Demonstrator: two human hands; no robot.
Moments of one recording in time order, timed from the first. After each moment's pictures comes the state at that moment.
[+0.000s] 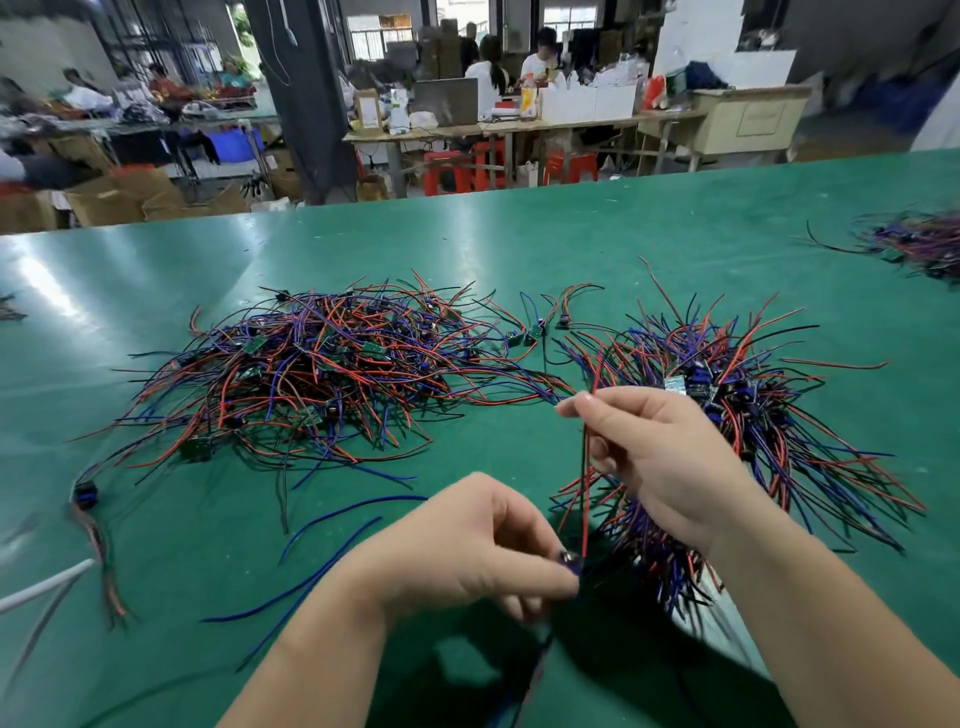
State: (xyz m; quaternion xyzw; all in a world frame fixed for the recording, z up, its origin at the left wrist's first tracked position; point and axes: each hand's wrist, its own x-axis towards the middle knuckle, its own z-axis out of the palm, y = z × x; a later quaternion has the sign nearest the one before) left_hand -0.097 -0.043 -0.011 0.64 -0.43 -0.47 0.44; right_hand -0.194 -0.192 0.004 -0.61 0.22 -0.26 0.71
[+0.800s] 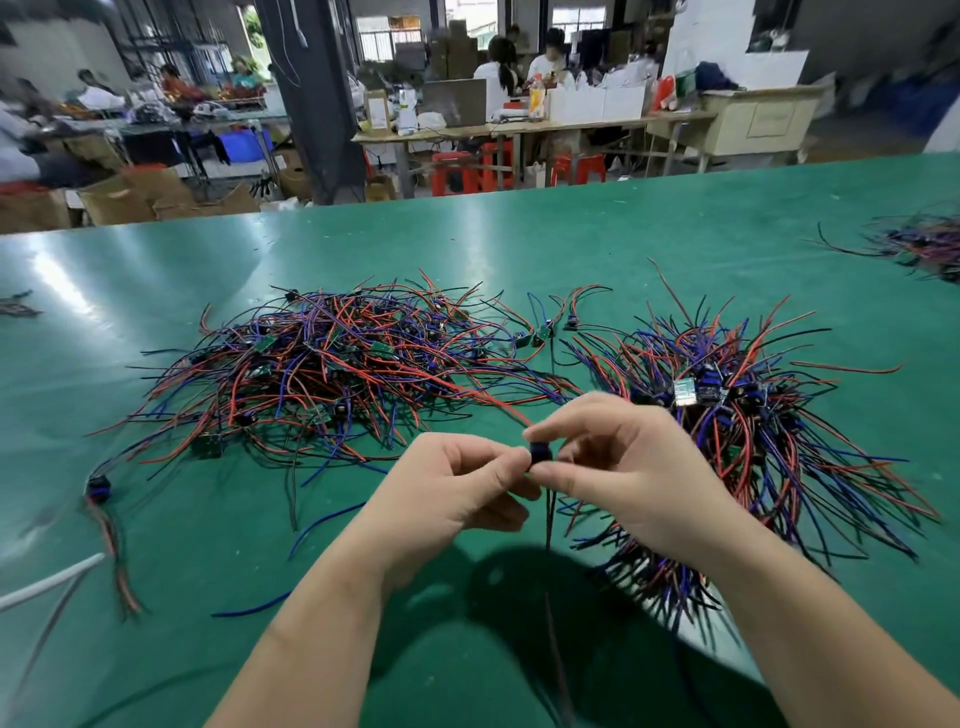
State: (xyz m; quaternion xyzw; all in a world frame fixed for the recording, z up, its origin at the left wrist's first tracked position) left_hand -0.082 -0.045 -0.008 0.63 -0.33 -0.38 0.60; right_hand -0.195 -0.183 -0.004 -0.81 0.07 -0.26 0.52
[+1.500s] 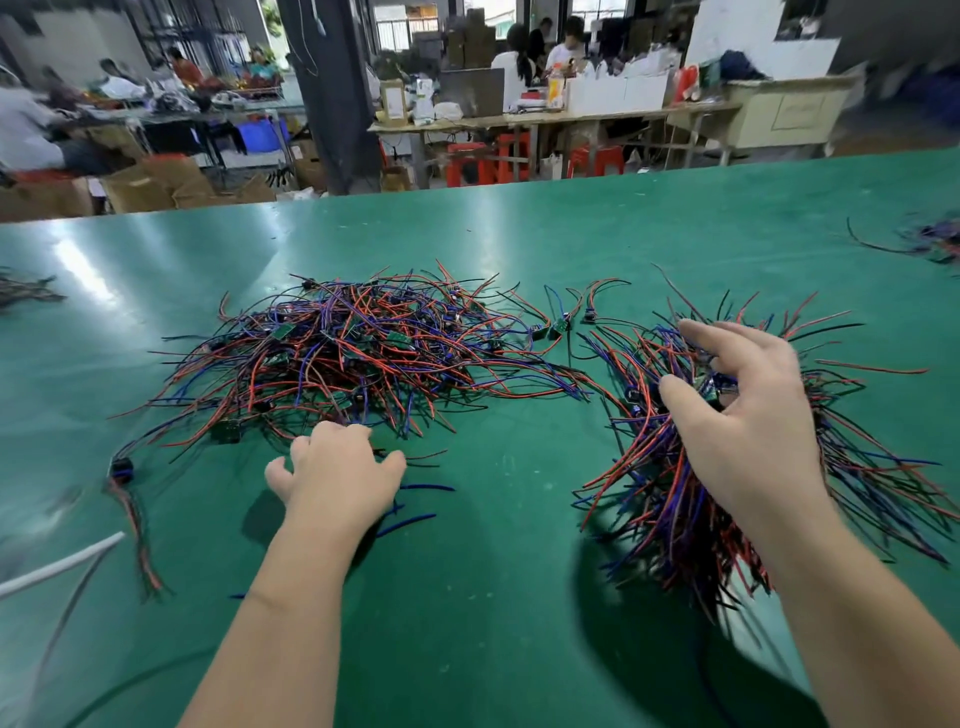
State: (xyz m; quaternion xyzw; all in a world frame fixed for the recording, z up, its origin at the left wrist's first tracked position) left_hand -0.006 -0.017 -0.040 0.99 -0.13 0.00 0.09; right_hand -0.205 -0.202 0.014 -0.78 0.33 -0.42 0.33
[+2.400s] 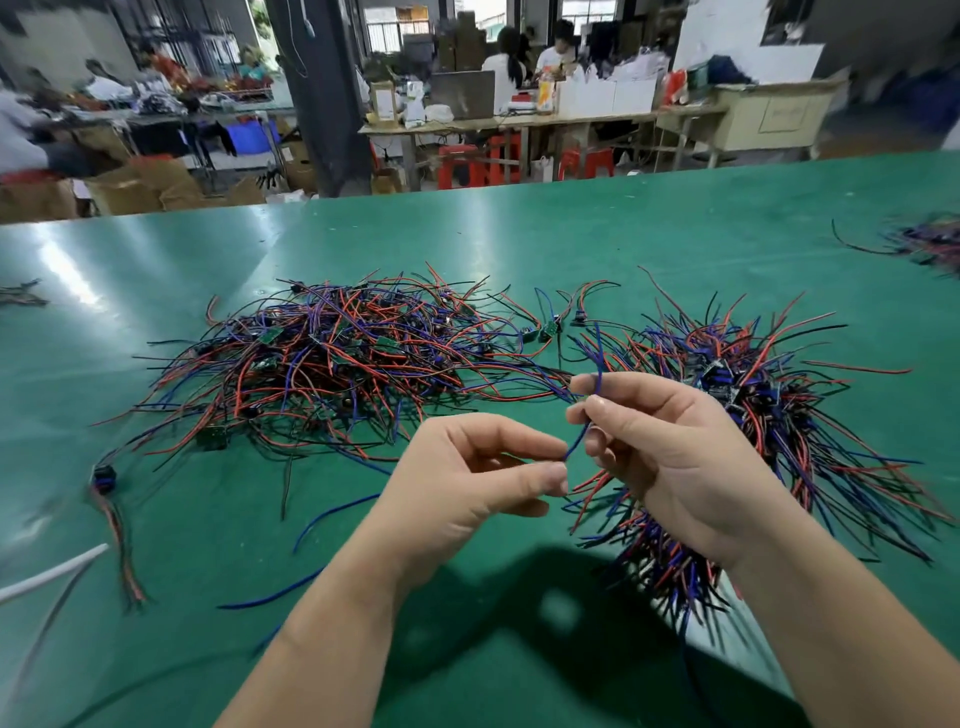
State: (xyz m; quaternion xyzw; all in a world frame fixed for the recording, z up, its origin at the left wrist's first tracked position) left_hand -0.093 -0.044 0.004 0.57 -0.35 -0.33 0.66; right_hand -0.199 -0.184 0.009 -0.55 0.13 -0.24 0.79
